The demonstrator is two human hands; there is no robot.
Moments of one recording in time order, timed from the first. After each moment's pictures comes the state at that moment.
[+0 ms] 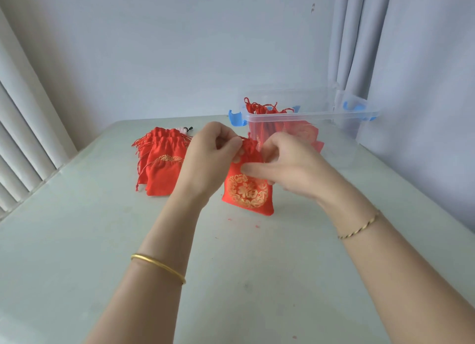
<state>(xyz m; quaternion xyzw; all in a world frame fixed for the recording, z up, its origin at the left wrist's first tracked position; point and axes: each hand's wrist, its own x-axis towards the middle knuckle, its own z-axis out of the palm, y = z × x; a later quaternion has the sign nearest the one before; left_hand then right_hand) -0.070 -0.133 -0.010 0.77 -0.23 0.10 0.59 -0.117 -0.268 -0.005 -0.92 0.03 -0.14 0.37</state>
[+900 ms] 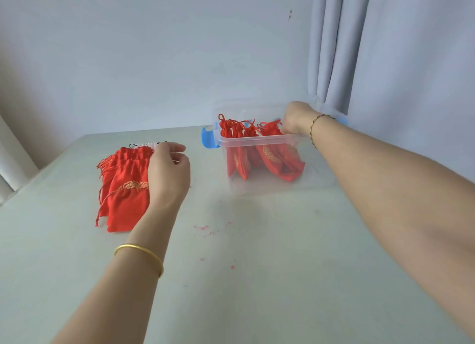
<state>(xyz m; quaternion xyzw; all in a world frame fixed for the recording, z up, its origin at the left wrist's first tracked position) 0.028 -0.154 -0.039 0.82 -0.05 0.19 0.54 0.033 -0.393 0.039 -0.94 0.24 -0.12 0.22</state>
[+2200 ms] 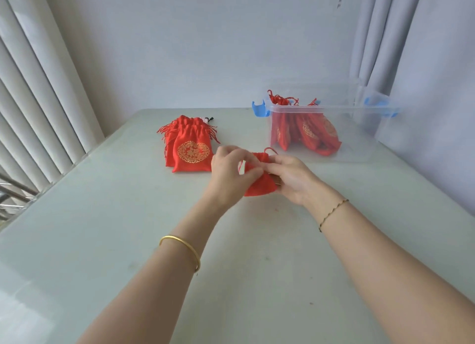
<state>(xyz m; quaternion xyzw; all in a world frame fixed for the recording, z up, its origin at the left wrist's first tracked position) -0.061 -0.114 -0.077 0.82 -0.24 0.13 0.50 -0.079 -0.252 -0.072 -0.67 0.07 0.01 0.74</state>
